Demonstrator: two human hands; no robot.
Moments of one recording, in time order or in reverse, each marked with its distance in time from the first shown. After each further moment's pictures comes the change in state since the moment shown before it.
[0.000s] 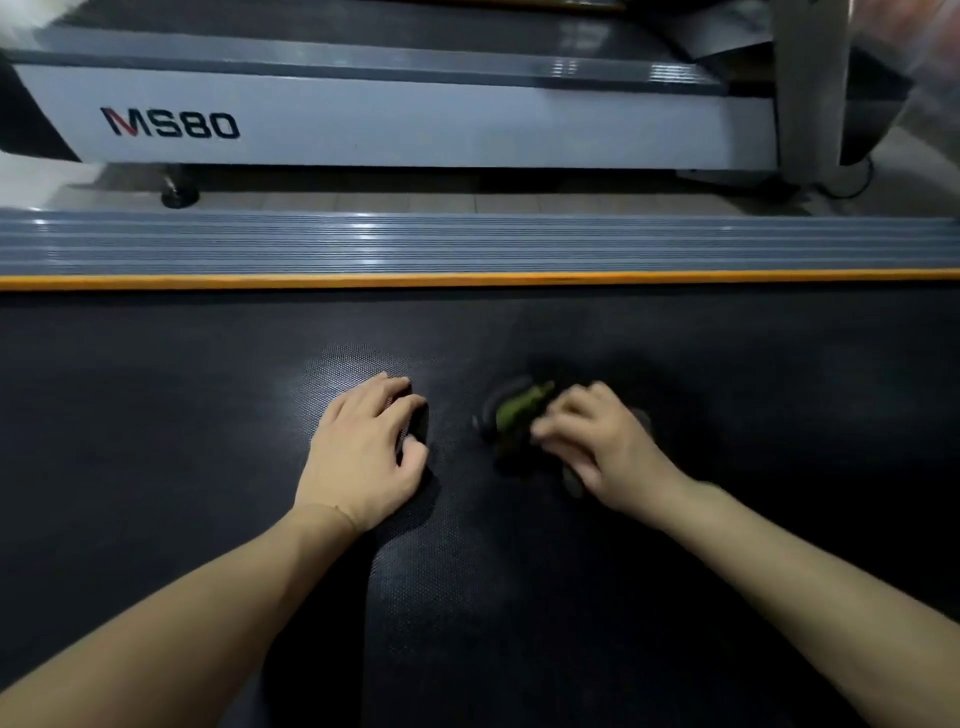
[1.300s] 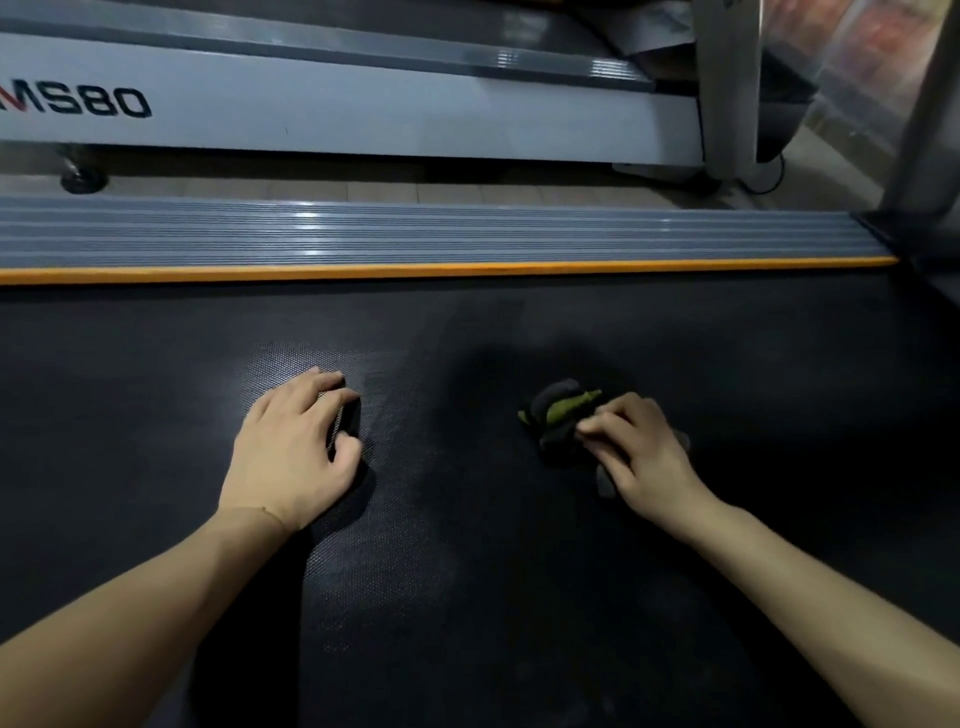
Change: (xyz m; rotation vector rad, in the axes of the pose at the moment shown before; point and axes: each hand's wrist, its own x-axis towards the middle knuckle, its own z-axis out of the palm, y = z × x) left_hand 0.000 0.001 0.000 0.032 0.003 -0.006; right_hand -0.087 0.038 -0.039 -0.147 0.103 0.313
